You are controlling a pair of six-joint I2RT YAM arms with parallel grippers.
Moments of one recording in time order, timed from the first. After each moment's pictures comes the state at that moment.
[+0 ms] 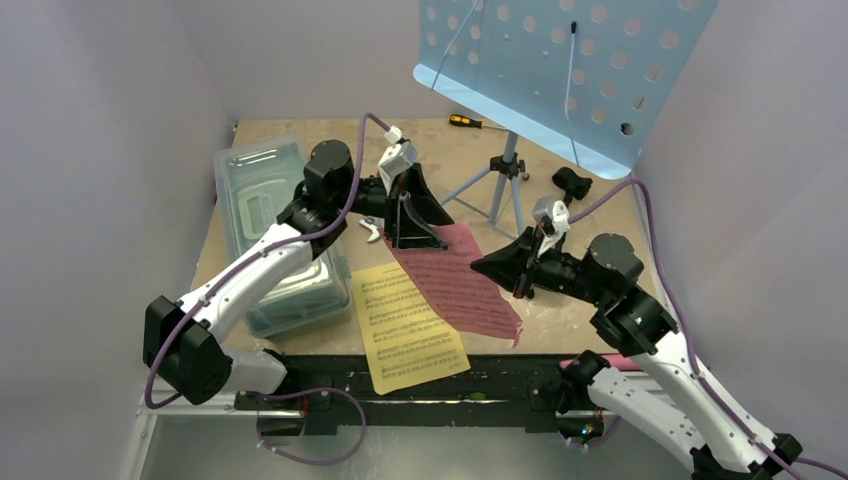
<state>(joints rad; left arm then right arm) -0.57 1.34 1.16 0.24 1.20 -0.38 0.64 0.65 0.82 -0.24 -0.50 0.27</state>
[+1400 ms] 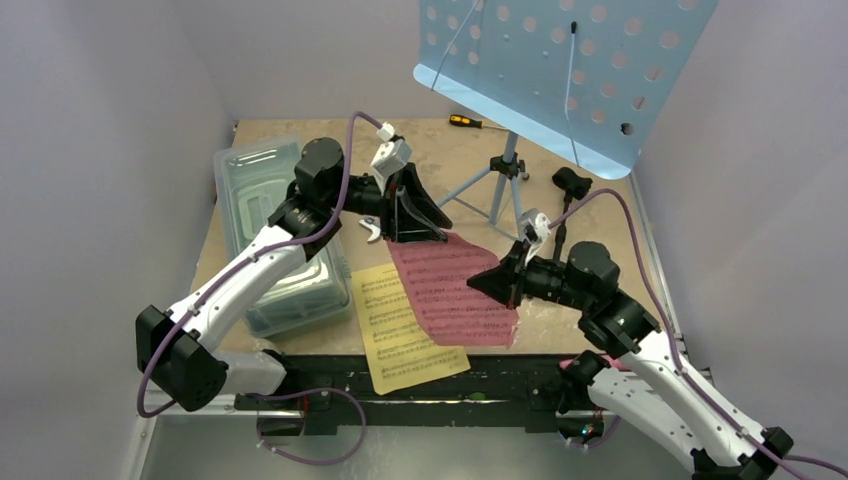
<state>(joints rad) -0.58 1.31 1.20 0.20 1.19 -0.33 0.64 0.63 0.64 -0.19 -0.51 0.37</state>
